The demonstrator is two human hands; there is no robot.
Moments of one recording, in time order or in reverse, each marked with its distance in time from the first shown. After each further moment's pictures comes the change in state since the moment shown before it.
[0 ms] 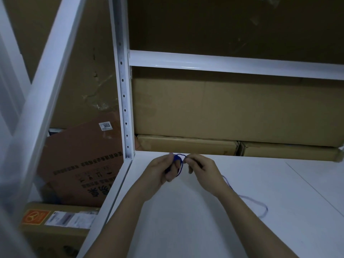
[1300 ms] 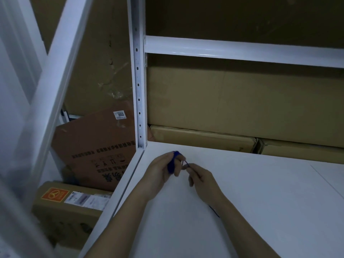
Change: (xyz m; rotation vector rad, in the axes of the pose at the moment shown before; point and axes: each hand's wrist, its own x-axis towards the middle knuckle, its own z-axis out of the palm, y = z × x) left_hand -0.012 -0.015 -0.011 -0.168 0.175 0.015; right_hand -0.014 0.030 0.047 0.067 -0.133 0.132
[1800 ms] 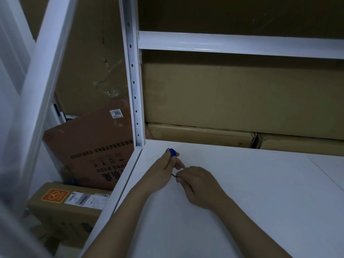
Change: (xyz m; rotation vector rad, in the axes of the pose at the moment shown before) left_hand 0.014 -0.021 -0.010 0.729 0.043 -0.040; right_hand -0.017 -0.020 -0.006 -0.548 -0.055 -0.573
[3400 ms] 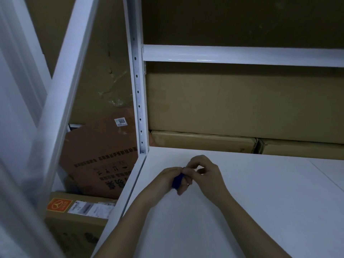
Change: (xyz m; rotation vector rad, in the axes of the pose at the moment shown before) left_hand -0.026 0.030 -0.010 -0.329 -0.241 -0.099; right_hand 0.023 -0.013 -0.013 0.704 0.312 0.516
